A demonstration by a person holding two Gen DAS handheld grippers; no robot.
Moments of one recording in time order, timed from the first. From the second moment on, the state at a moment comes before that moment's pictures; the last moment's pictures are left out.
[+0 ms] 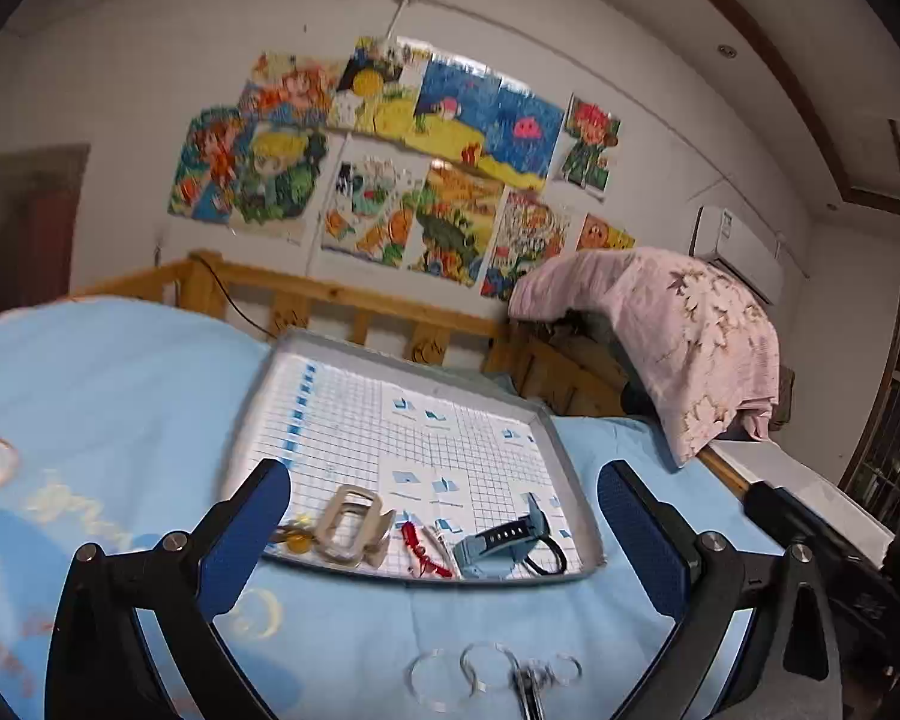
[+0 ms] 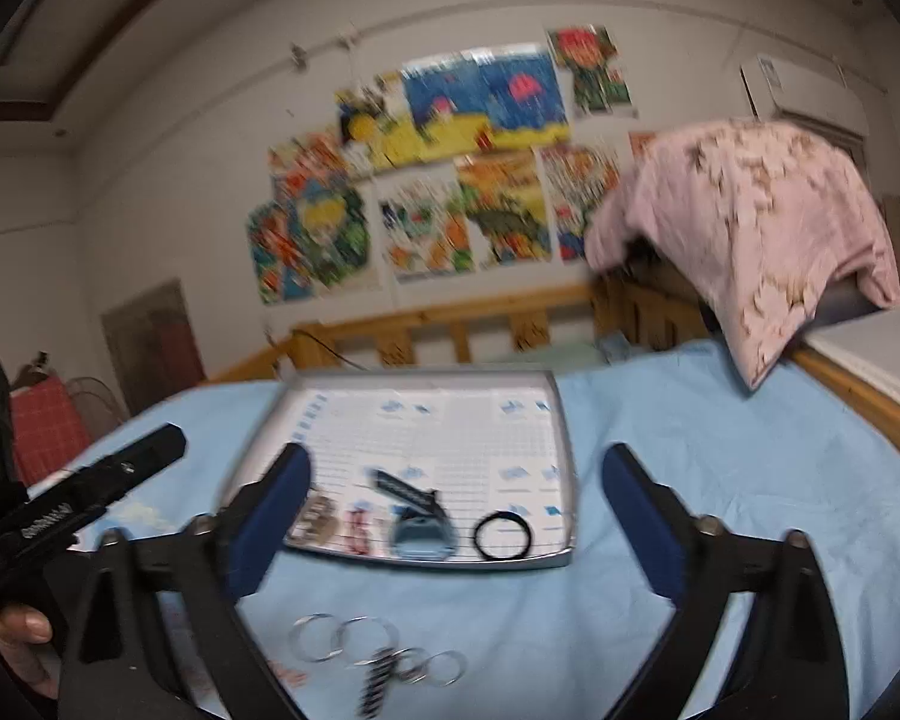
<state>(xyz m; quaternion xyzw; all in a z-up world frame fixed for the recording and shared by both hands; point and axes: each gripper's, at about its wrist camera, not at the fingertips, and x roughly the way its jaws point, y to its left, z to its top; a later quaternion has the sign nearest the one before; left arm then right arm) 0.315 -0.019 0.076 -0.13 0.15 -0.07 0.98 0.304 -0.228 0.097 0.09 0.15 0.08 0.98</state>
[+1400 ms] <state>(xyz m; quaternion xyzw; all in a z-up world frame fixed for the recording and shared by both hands) 0.024 0.003 0.021 -0.07 0.16 0.03 0.98 0.021 -0.221 0.061 0.10 0.14 0.09 0.98</state>
